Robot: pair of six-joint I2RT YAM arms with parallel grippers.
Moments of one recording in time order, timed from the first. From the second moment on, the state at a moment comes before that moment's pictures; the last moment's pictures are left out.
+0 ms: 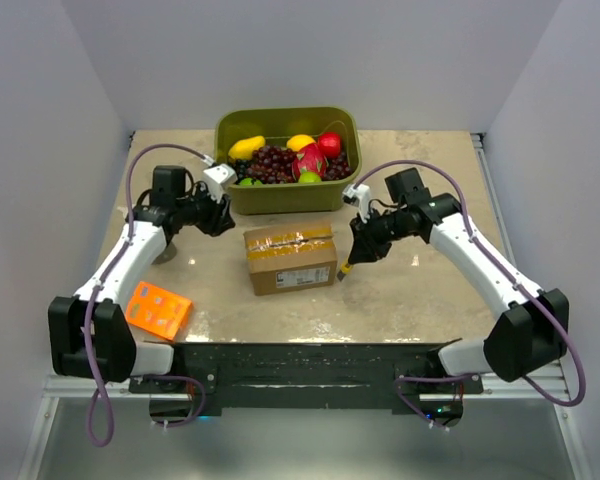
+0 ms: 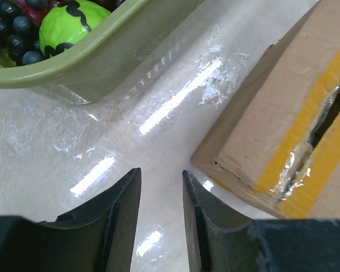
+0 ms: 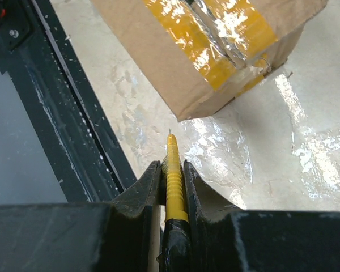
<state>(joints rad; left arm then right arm) -0.11 1.34 1.04 -0.47 0.54 0.36 0.39 1.37 1.19 -0.89 -0.66 -0.35</state>
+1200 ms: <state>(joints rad) -0.23 1.10 0.91 -0.51 0.94 0.70 0.40 1.62 1.45 -0.81 -0.37 -0.33</state>
